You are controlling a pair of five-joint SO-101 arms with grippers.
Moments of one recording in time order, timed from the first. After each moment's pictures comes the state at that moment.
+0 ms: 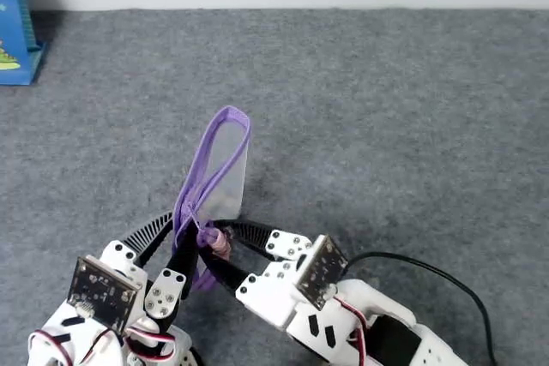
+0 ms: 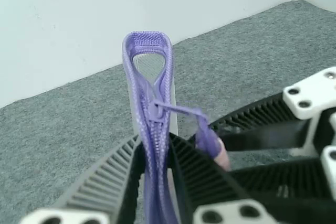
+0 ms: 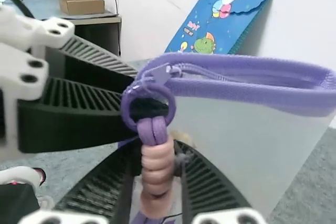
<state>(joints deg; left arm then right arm) 21.7 -103.5 50.5 84.2 -0.9 -58.4 -95.0 74.7 34.5 0.5</state>
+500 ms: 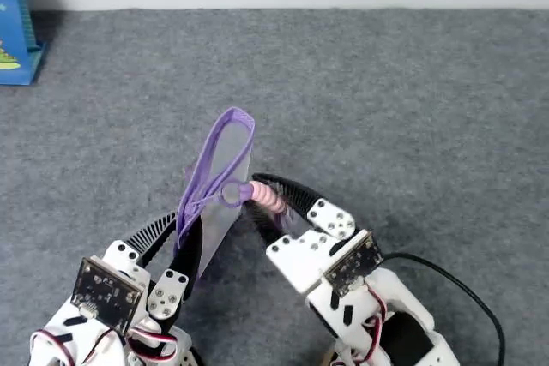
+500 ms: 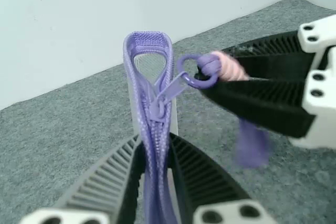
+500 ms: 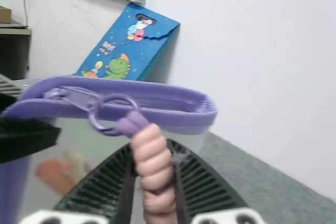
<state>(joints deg) 21.7 -103.5 50.5 84.2 -1.3 -40.2 -98.0 74.5 30.9 8.7</state>
